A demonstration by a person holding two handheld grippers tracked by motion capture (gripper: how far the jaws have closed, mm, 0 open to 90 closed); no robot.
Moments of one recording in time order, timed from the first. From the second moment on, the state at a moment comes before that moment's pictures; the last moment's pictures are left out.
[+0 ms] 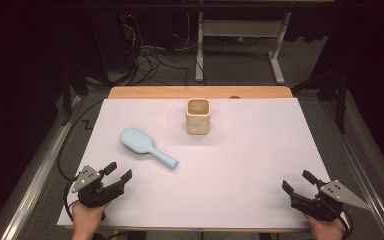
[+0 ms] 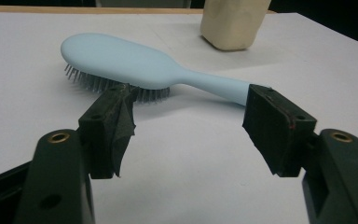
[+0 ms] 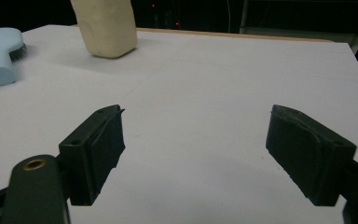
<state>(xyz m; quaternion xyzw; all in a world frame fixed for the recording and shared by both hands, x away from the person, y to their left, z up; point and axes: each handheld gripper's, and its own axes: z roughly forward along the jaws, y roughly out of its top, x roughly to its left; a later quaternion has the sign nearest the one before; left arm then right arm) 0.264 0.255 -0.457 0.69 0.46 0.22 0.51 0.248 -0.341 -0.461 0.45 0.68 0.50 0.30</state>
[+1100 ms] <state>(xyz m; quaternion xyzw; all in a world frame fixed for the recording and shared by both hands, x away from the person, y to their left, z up) 0.276 0.238 -0.456 0.69 0.45 0.21 0.52 0.248 -0.340 -0.461 0.44 0.68 0.50 0.30</state>
